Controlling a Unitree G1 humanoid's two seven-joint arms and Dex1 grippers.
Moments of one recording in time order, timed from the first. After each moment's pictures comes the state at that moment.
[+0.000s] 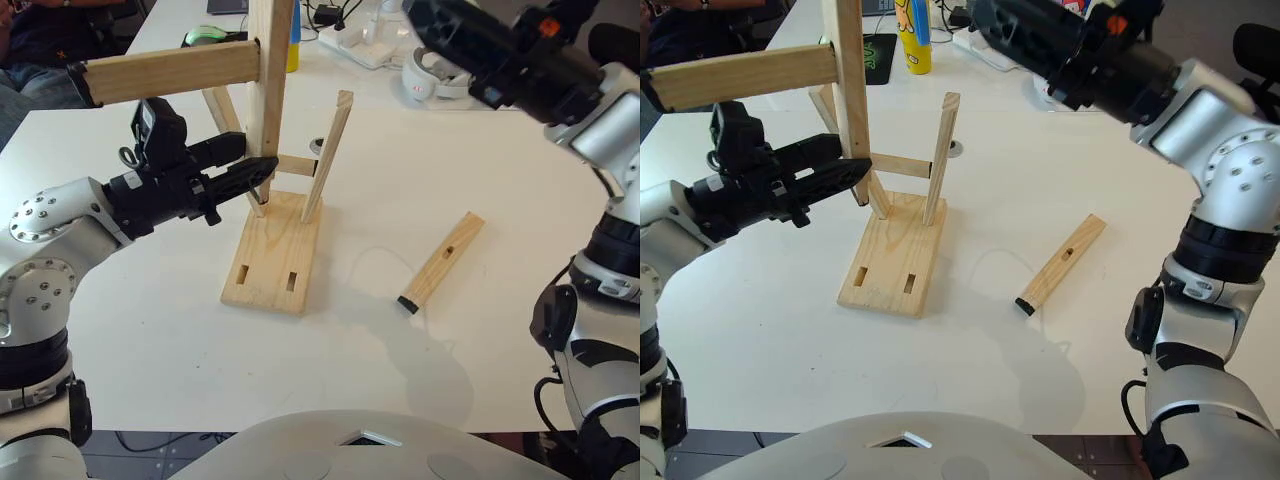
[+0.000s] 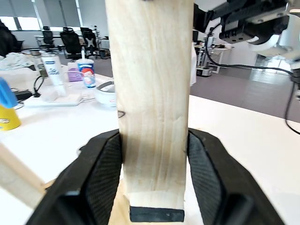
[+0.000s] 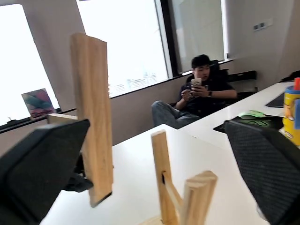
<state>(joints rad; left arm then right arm) -0.24 0.72 0.19 -0.52 -0.90 0.76 -0.51 -0.69 -0.54 -0.22 -0.12 1.01 0.88 0.52</state>
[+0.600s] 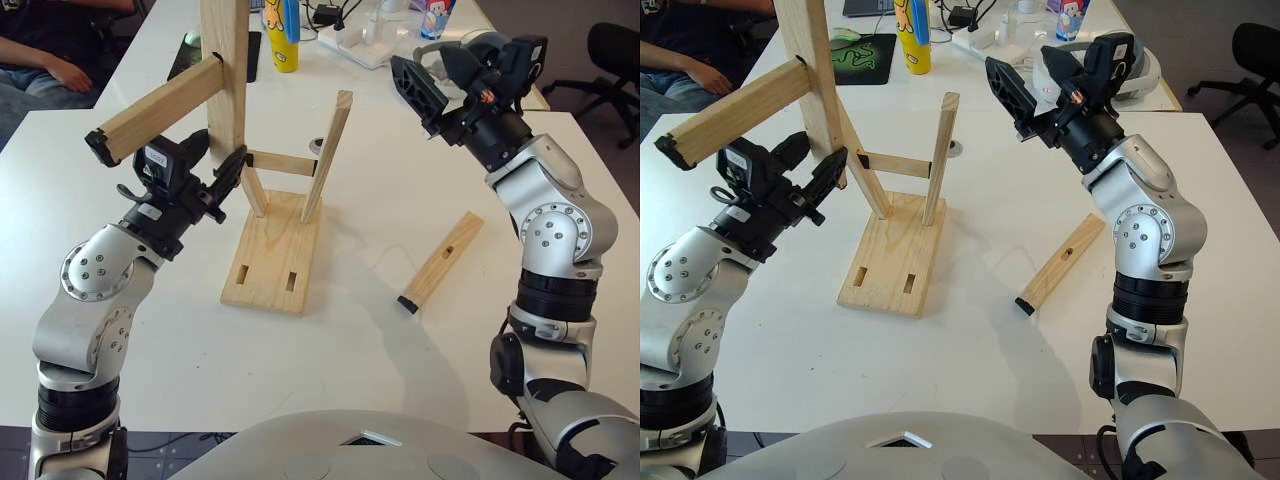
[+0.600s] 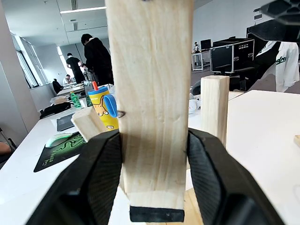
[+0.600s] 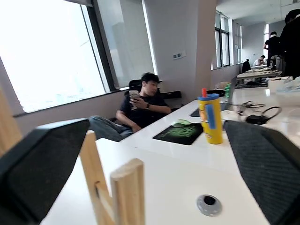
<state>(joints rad) -0.09 0.55 0.09 -0.65 -0.46 0.52 -0.28 -0.58 -0.34 -0.22 -0.19 0.88 0.67 0.40</state>
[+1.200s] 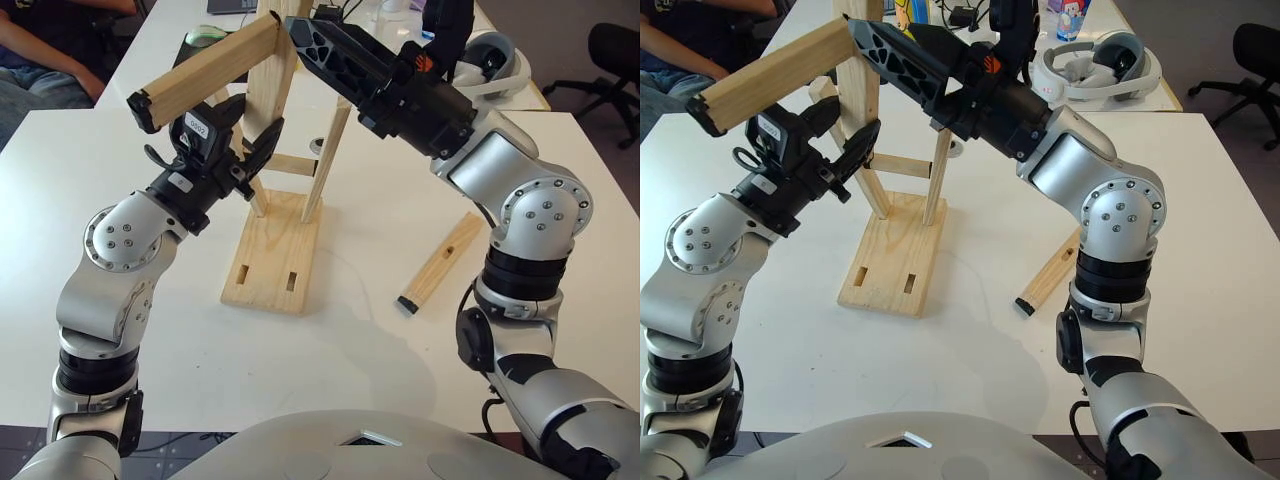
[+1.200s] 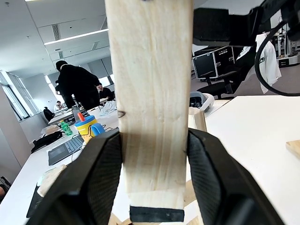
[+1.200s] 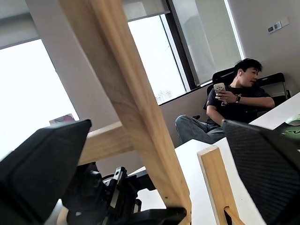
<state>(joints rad) -0.27 0.53 -0.02 -0.63 -0.33 0.54 -0.32 -0.72 -0.20 -0.11 -0.28 1.19 0.87 0.21</state>
